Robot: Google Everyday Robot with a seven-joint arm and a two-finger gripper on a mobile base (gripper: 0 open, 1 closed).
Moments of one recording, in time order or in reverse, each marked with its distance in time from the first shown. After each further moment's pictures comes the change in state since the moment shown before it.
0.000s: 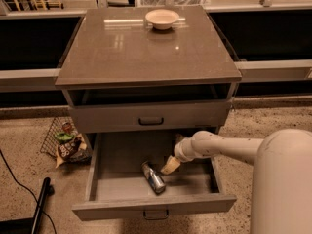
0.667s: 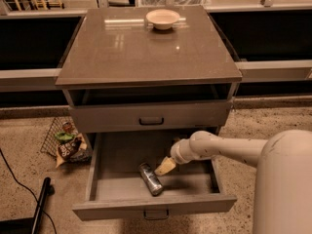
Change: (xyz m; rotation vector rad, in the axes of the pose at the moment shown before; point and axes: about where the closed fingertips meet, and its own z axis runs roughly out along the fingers) arm -0.011 0.021 -0.006 -0.052 -0.027 0.149
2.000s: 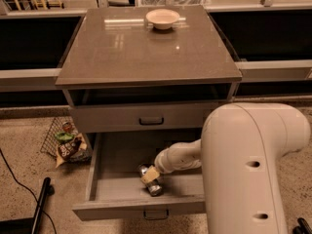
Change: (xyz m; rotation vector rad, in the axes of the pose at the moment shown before) arm -0.005 0.048 0.052 0.065 0.091 0.091
